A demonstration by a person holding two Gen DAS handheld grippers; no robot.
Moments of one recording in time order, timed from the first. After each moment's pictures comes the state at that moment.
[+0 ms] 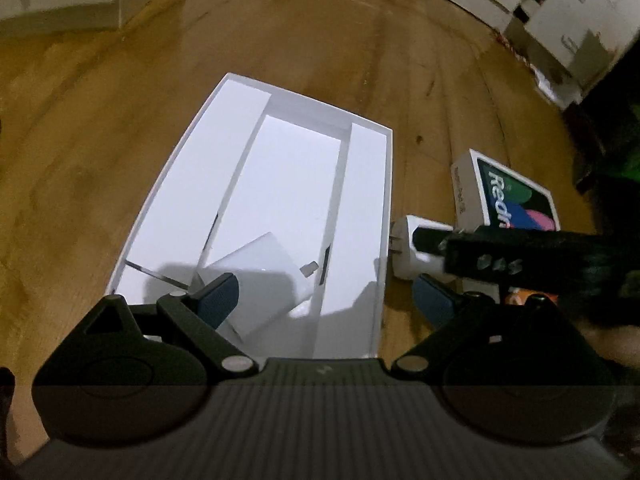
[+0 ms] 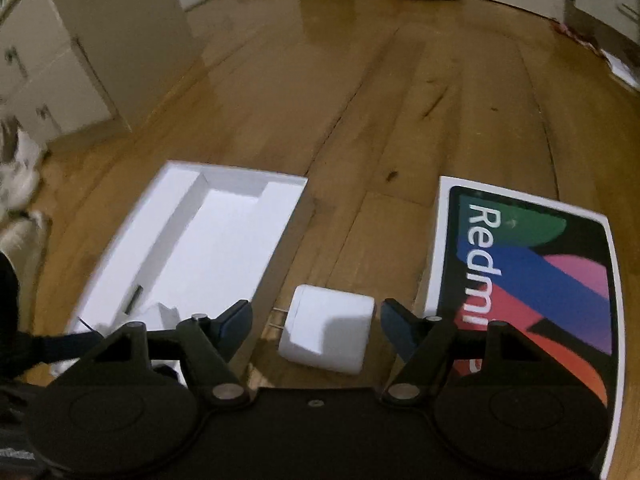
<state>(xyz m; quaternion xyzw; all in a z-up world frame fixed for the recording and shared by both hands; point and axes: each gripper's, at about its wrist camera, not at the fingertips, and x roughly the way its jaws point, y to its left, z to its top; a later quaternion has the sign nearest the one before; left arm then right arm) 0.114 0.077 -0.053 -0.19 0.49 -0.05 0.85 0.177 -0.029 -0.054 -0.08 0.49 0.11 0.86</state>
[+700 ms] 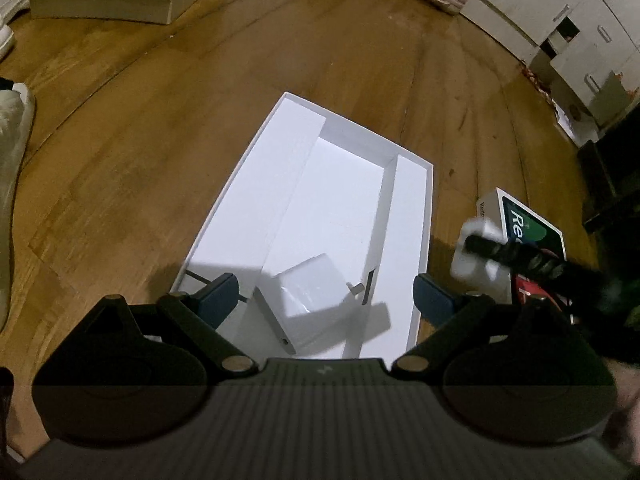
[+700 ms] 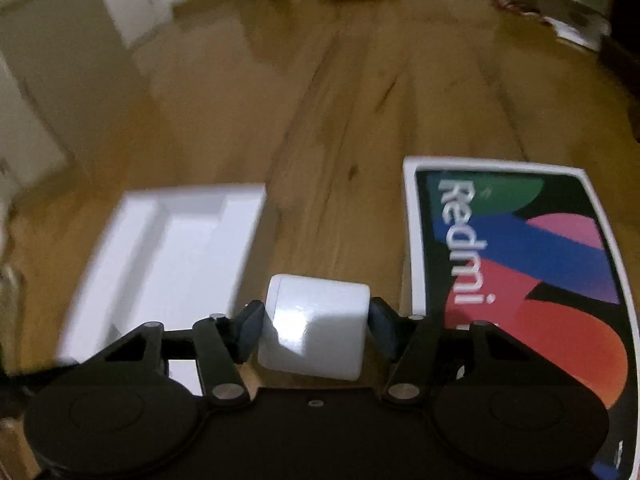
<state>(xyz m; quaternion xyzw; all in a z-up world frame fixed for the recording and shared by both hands) 0.108 0.109 -0.043 -0.21 0.48 -0.01 0.85 0.167 -0.048 -0.048 0.03 0.44 0.05 0.90</state>
